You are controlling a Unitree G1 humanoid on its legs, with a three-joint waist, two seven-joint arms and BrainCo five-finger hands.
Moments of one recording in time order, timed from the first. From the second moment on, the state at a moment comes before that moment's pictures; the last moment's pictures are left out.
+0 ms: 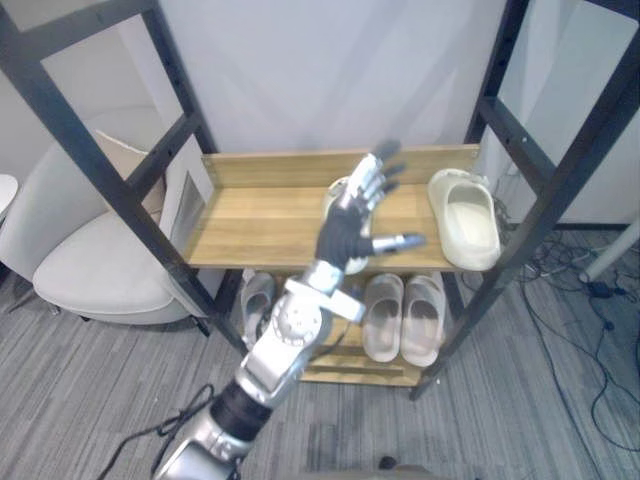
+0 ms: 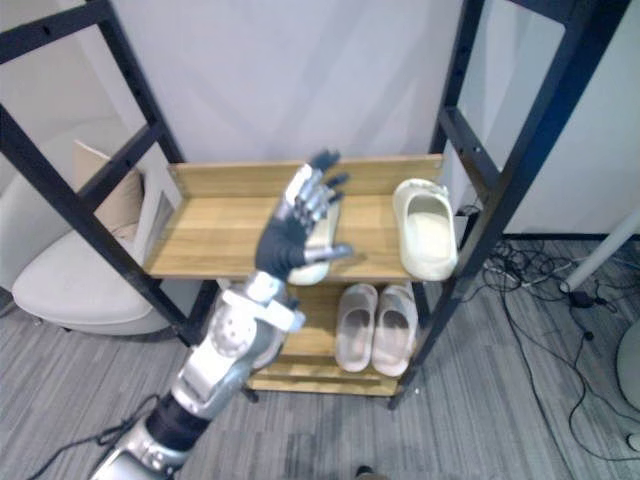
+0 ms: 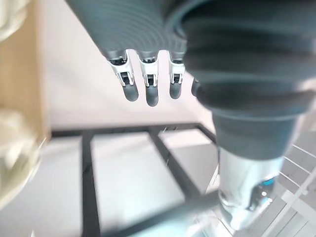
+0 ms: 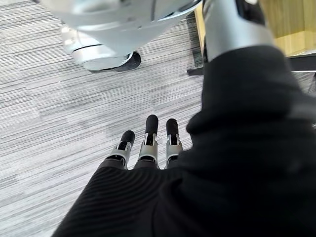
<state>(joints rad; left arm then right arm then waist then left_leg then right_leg) -0.46 0.11 -0.44 -0.11 -0.21 -0.17 0.22 0.22 -0.16 -0.16 1.11 0.19 -0.11 -0.10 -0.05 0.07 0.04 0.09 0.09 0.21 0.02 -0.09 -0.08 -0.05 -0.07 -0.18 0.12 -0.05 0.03</state>
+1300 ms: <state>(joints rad) -0.85 0.30 -0.32 0.65 0.32 -0.01 0.33 0.19 -0.11 -0.23 1.06 0.21 -0.11 -0.10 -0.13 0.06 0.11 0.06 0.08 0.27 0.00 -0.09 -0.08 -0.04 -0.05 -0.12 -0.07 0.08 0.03</state>
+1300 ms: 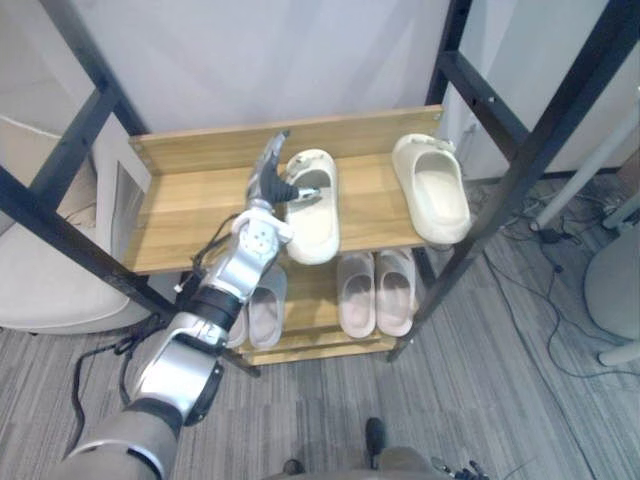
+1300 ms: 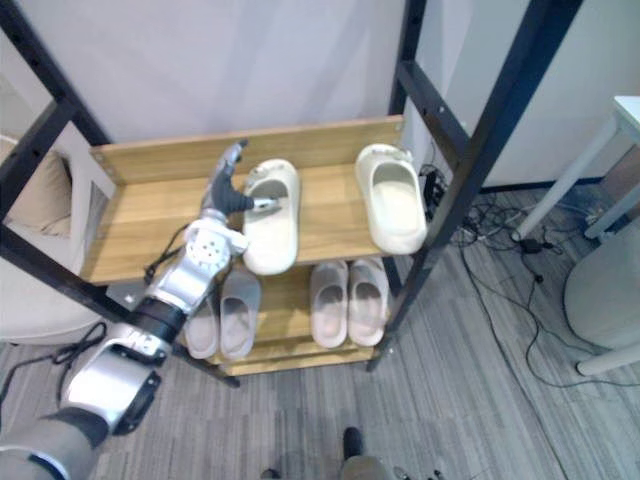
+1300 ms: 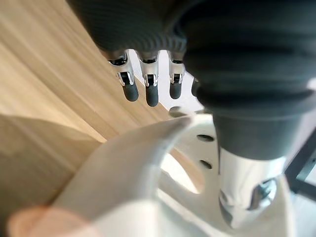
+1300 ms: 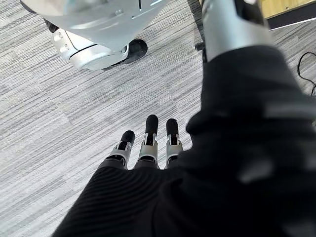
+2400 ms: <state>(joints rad) -0.95 0.29 -0.38 0.70 0.31 0.00 0.33 0.17 -0.12 -0.23 1.03 0.22 -0.11 -0.09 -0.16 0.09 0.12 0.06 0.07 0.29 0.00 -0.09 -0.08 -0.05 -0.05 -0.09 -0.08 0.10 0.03</state>
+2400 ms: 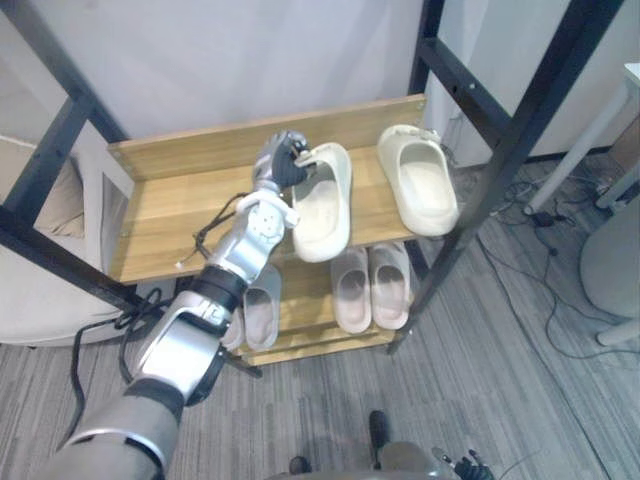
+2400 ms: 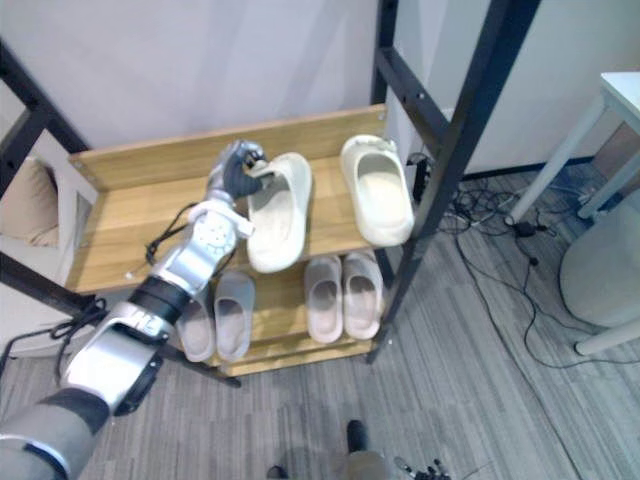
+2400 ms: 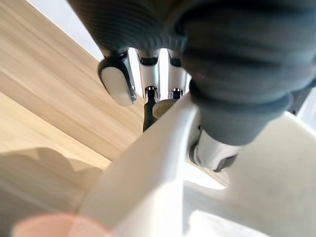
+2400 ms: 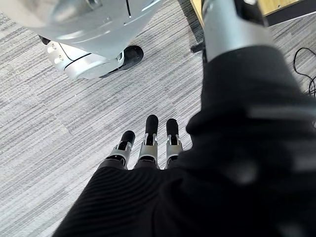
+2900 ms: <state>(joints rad) -1.01 0.26 -0.37 0.79 0.31 0.01 0.35 0.18 -0.12 -0.27 1.03 0.24 -0.11 -0.09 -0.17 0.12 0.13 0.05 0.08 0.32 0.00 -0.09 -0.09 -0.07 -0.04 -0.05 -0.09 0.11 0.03</state>
